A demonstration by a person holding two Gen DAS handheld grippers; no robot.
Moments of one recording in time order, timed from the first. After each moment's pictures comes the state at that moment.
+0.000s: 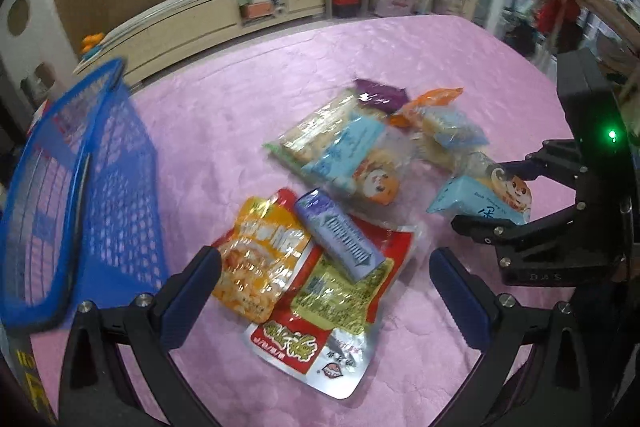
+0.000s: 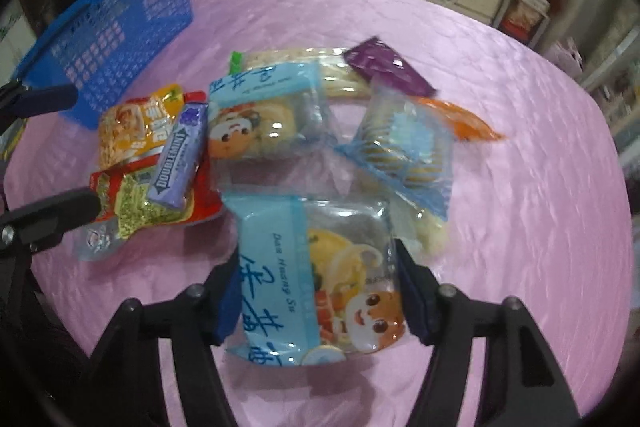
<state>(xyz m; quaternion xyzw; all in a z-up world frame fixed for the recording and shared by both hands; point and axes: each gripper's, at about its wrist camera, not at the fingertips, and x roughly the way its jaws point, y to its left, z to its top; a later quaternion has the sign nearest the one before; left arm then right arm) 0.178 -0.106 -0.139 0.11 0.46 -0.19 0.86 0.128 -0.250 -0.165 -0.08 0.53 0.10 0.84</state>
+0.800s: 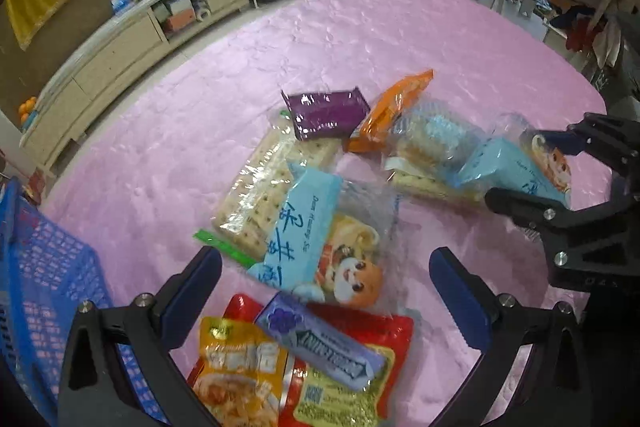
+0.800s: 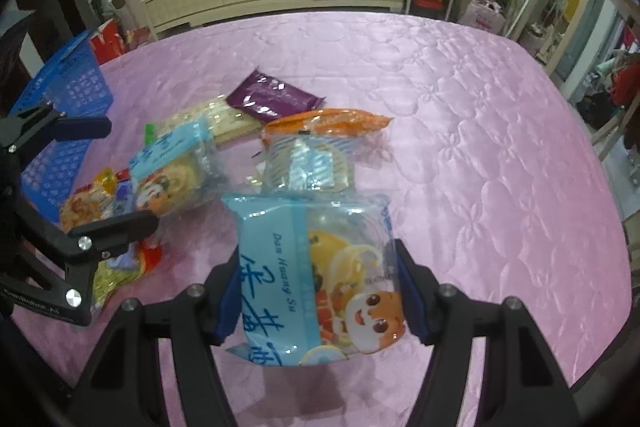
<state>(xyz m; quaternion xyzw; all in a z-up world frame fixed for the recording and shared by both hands) 0.257 -0.174 -0.167 0.21 0.48 -0.28 0.80 0.132 -0.303 -0.145 0.01 0.50 -0.03 0.86</state>
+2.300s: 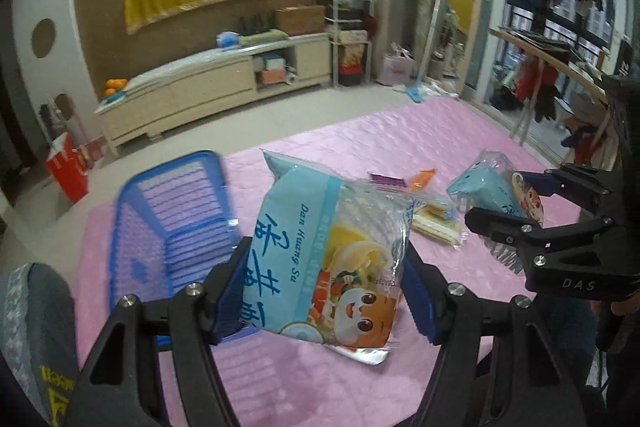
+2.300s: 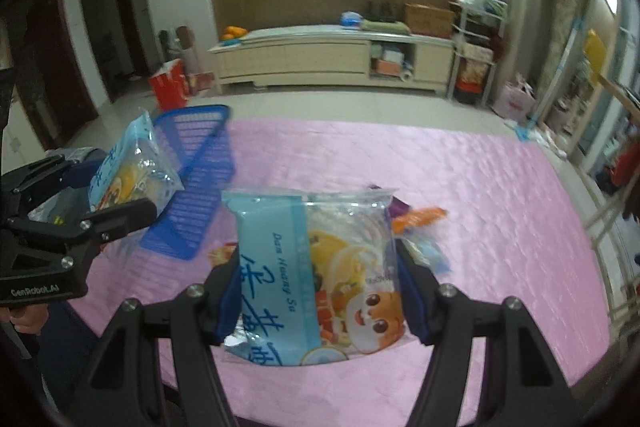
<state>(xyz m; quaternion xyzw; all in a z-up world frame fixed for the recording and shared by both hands) 0.133 -0.024 -0.005 0.08 0.36 -0.18 0.91 0.084 -0.204 -0.001 -0.02 0.39 0.07 0.92</state>
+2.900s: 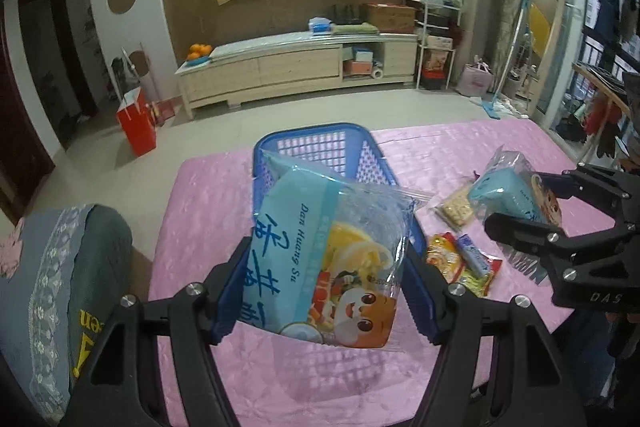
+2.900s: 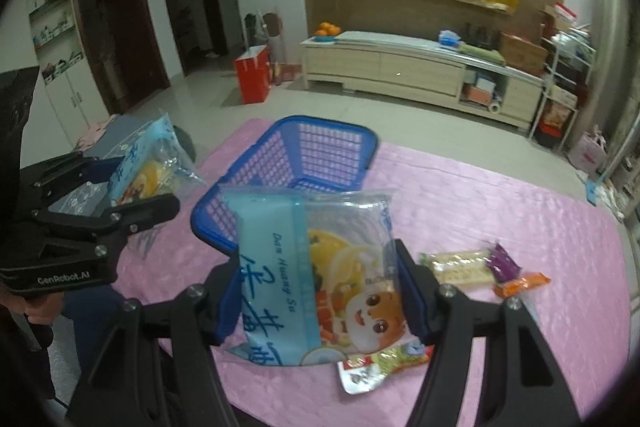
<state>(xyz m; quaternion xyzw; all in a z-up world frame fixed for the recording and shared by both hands) 0.121 0.104 -0.001 0.04 0.38 -0.05 0.92 0.114 -0.076 0.008 -0.06 0.38 0.20 0.90</state>
